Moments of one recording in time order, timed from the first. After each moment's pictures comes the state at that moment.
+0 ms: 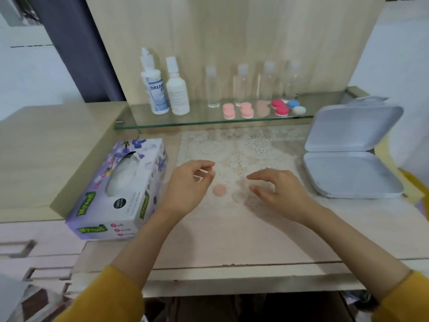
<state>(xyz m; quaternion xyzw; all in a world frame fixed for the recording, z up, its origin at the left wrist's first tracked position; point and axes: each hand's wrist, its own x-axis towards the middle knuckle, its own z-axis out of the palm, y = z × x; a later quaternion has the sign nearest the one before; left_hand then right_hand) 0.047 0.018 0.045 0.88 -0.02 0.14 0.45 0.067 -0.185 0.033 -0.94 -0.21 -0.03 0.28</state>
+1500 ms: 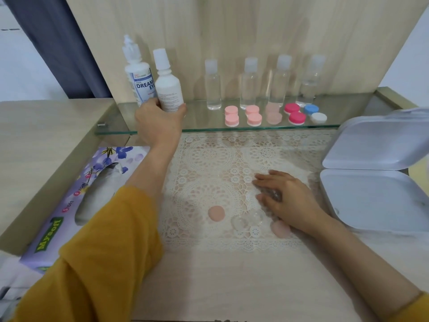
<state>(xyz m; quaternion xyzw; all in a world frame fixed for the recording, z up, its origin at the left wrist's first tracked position) 0.201 0.051 0.083 0.81 0.23 0.38 0.38 0.137 -0.197 0.001 -0.94 -0.21 -0.03 0.26</state>
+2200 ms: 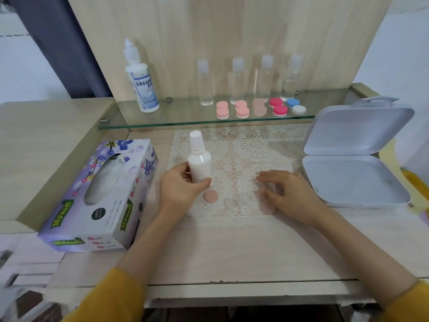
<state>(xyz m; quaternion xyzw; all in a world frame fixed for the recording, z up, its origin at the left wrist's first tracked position) 0.079 0.012 0.018 0.86 0.11 0.16 0.48 0.098 -0.215 0.015 -0.94 -0.19 -0.02 0.29</state>
